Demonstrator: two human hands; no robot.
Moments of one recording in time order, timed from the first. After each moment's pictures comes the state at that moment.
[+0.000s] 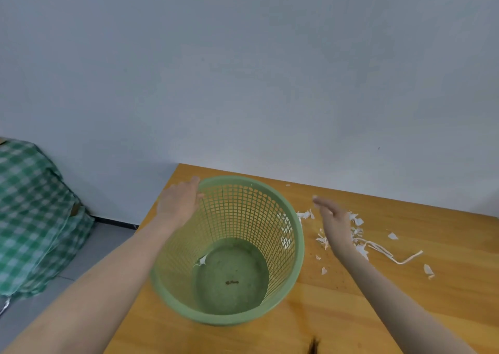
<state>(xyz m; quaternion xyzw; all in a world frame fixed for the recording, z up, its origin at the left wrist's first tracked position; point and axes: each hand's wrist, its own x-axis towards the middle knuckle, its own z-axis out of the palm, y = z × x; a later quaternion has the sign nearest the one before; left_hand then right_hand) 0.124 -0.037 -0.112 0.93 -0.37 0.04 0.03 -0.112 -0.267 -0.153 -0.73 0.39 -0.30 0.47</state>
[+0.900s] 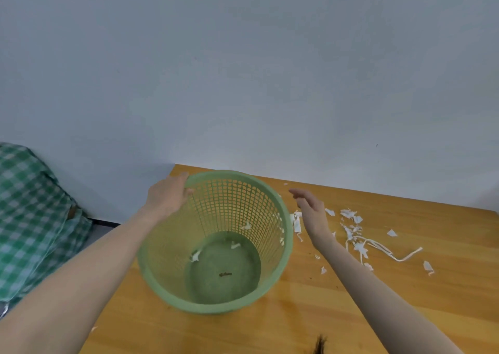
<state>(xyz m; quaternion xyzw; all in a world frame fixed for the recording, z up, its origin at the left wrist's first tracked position) 0.156 -0.042 -0.107 0.94 -0.35 -0.01 0.06 -0.078 -0.252 -0.143 -0.72 0.33 -0.26 0.55</state>
